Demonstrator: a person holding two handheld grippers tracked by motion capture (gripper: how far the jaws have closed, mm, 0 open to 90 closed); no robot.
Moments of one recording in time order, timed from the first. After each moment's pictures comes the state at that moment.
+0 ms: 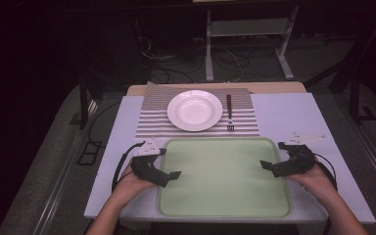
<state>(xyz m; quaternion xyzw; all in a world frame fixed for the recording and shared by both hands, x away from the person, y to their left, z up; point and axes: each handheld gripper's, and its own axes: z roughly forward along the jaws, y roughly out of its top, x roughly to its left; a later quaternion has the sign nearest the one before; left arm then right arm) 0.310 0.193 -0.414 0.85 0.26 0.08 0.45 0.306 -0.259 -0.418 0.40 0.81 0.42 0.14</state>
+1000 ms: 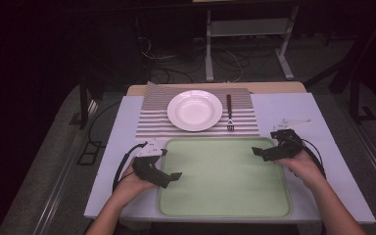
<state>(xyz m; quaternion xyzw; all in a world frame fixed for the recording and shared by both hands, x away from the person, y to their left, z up) 0.310 0.190 -0.417 0.86 0.25 0.08 0.44 0.352 -0.242 -0.417 0.42 0.80 0.40 0.14</state>
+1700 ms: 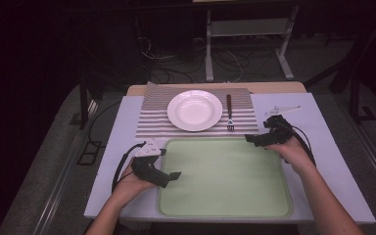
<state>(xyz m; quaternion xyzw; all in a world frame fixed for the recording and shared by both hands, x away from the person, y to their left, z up) 0.309 0.192 -0.416 0.85 0.26 0.08 0.45 0.392 -0.227 -0.409 0.44 0.79 0.40 0.13</state>
